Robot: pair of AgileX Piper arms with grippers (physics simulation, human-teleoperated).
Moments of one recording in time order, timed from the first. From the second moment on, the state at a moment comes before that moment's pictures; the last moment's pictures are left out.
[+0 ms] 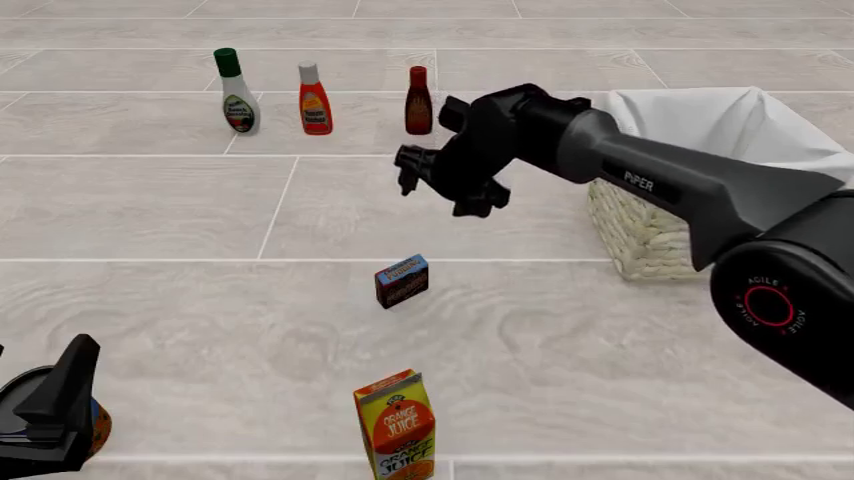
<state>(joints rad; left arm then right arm) 0.00 0.01 0.00 0.00 0.00 0.55 2.10 -1.83 0.72 0.73</state>
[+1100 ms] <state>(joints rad) 0.00 0.01 0.00 0.00 0.00 0.54 2.08 -1.66 0.60 0.97</state>
